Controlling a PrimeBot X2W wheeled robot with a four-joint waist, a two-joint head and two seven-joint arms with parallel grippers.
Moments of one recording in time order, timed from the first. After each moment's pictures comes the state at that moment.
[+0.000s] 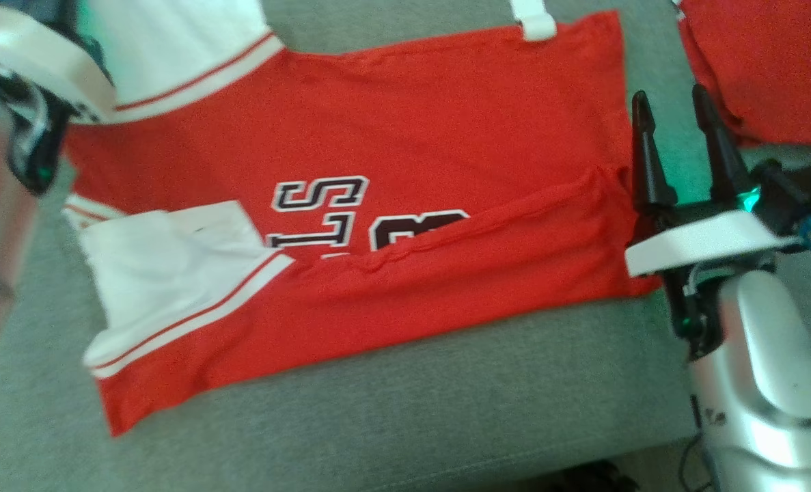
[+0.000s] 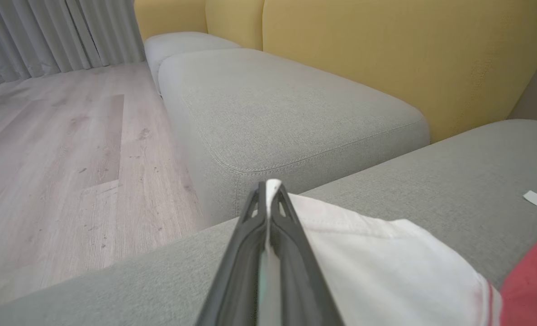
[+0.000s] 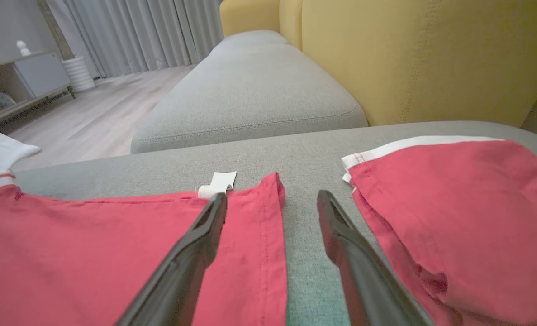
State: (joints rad) left arm -1.12 0.48 -0.69 0.79 -0.68 -0.13 -0.11; right arm -0.40 -0.05 0.06 0.26 0.20 0.13 -0.17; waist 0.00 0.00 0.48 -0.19
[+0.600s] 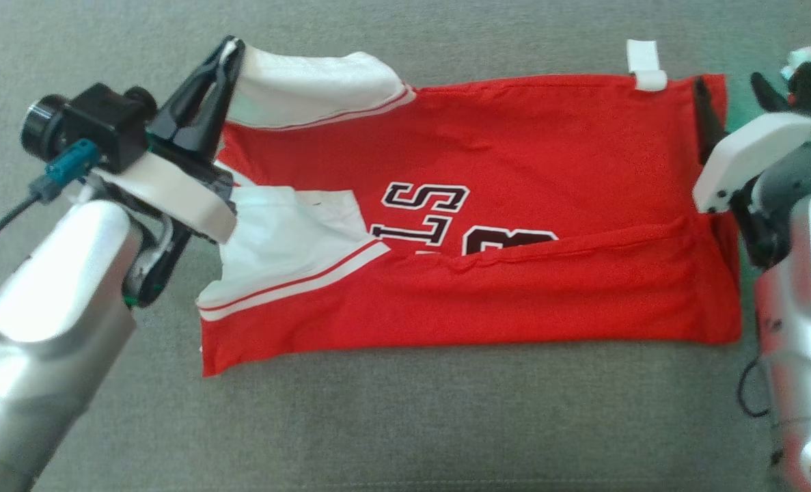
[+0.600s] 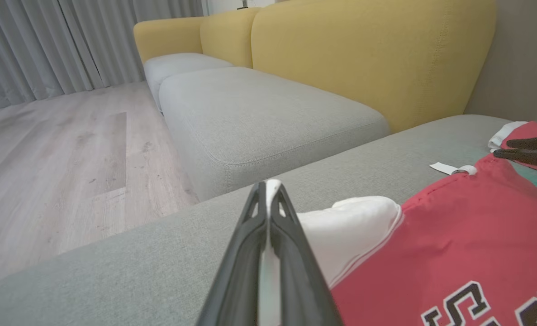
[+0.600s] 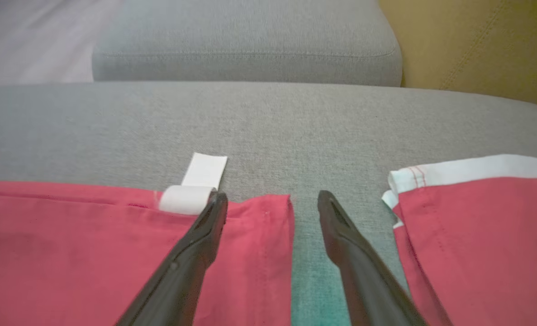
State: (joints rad) left arm -0.82 0.50 -0.78 0.35 -0.66 -0.03 -0.12; right arm -0.67 -0.14 -0.11 0.56 0.01 0.13 0.26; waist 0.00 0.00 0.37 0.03
